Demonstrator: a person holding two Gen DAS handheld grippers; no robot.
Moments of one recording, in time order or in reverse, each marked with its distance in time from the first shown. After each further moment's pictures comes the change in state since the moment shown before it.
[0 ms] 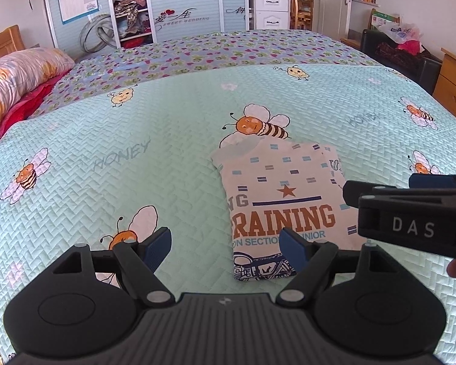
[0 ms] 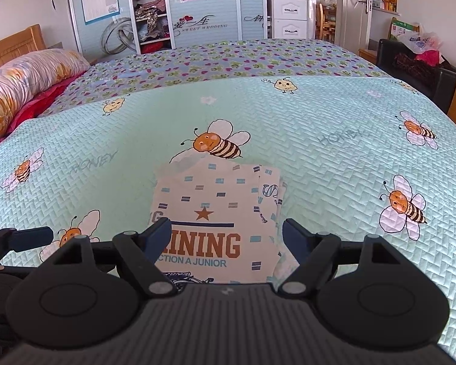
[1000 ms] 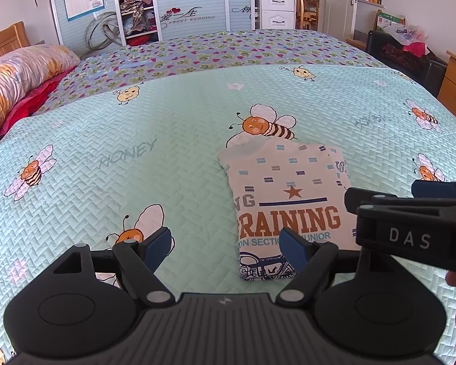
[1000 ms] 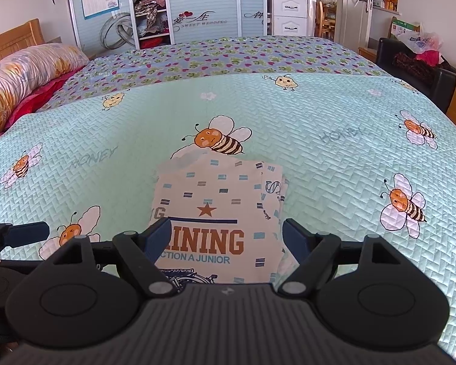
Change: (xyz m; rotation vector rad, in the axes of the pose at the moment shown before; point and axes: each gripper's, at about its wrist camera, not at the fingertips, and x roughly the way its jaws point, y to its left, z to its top) left arm -0.001 0.006 0.001 -0.011 0.006 0.014; right arm 0.000 0.006 0.000 -0.007 0.014 -0.011
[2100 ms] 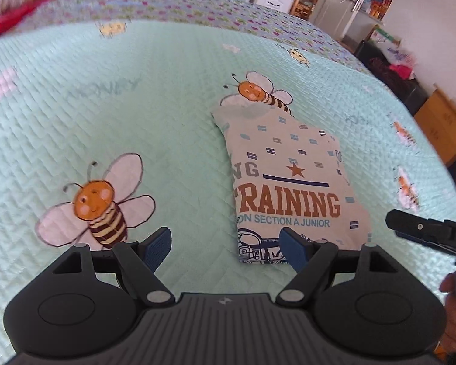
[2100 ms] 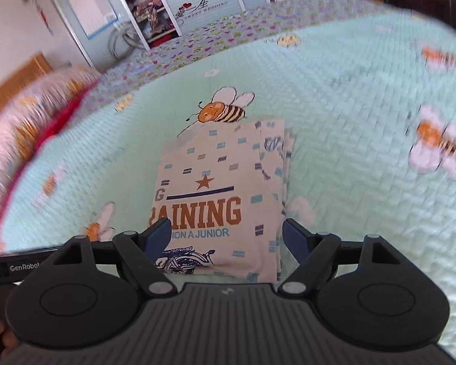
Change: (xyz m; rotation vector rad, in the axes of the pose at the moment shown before) left arm 0.067 0.075 -0.020 -0.224 0.141 -0.297; right arm 0.044 -0.089 -0.038 0.278 0.080 0.273
